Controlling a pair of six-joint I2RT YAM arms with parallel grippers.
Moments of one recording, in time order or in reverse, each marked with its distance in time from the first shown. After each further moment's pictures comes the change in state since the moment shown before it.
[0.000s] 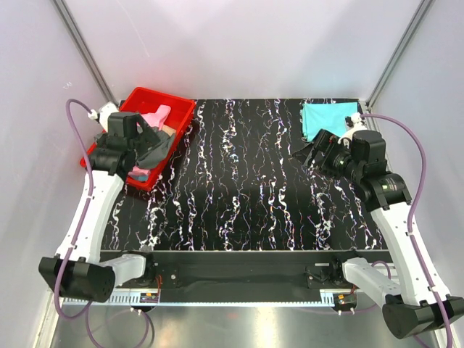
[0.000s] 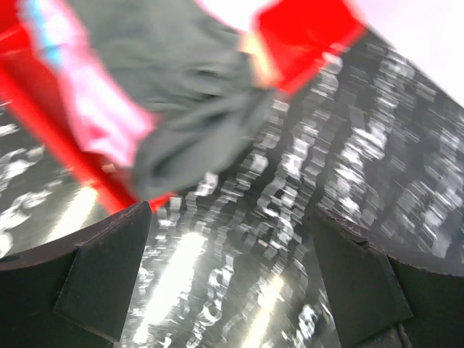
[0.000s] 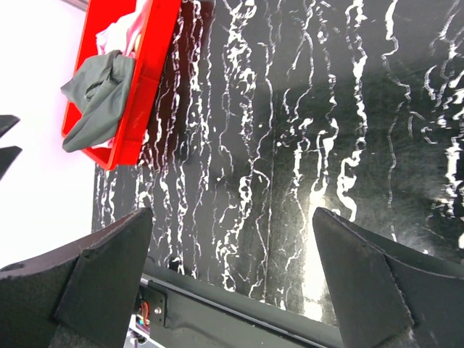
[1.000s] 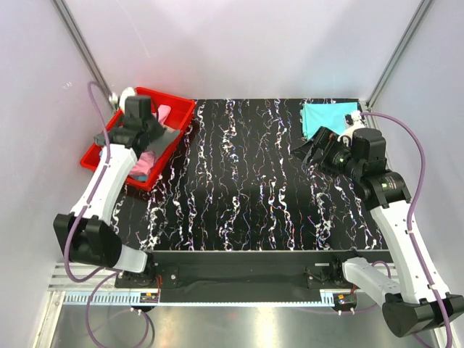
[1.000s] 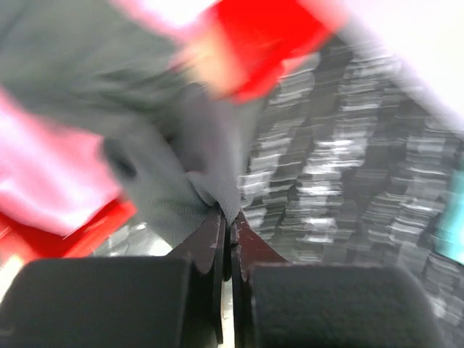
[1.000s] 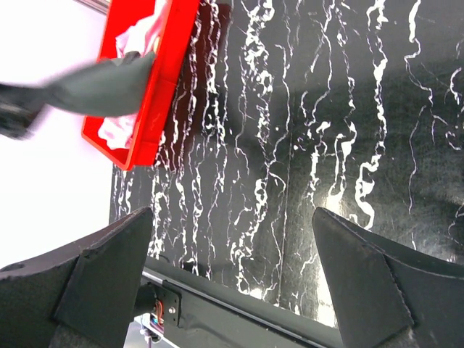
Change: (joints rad) left arm -0.009 0.261 0.064 0.135 0.068 -0.055; right arm 0.000 0.011 -0.006 0.037 -0.038 0.036
